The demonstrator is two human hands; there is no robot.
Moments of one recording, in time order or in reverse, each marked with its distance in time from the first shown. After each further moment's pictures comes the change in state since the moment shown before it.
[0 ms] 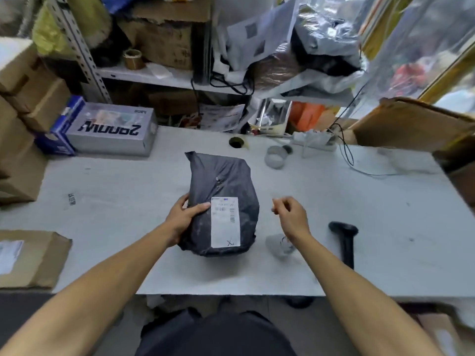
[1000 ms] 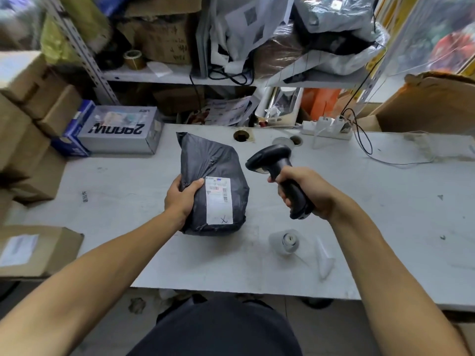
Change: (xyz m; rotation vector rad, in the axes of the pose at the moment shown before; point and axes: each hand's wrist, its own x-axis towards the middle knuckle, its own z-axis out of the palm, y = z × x) left_hand 0.009 0.024 0.034 0.166 0.412 0.156; right_hand 0.001 -0.085 -0.080 0.273 -0.591 0.078
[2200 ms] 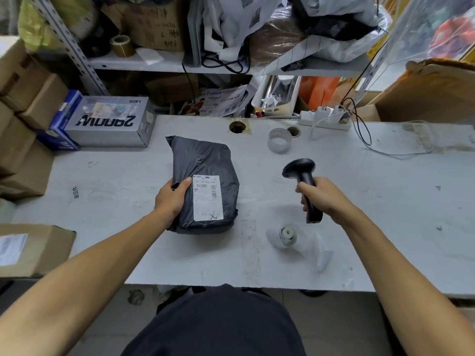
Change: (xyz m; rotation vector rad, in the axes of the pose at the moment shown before) left_hand 0.007 -0.007 -0.010 0.274 -0.012 -0.029; right_hand 0.021 0.059 -0.047 -0.309 0.322 0.128
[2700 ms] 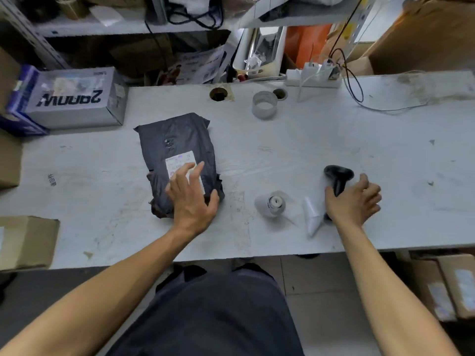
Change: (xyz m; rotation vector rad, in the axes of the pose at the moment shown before) left_hand -0.083 -0.036 0.070 0.575 0.175 0.809; right_hand 0.000 0.144 0.002 -0.366 0.727 0.253
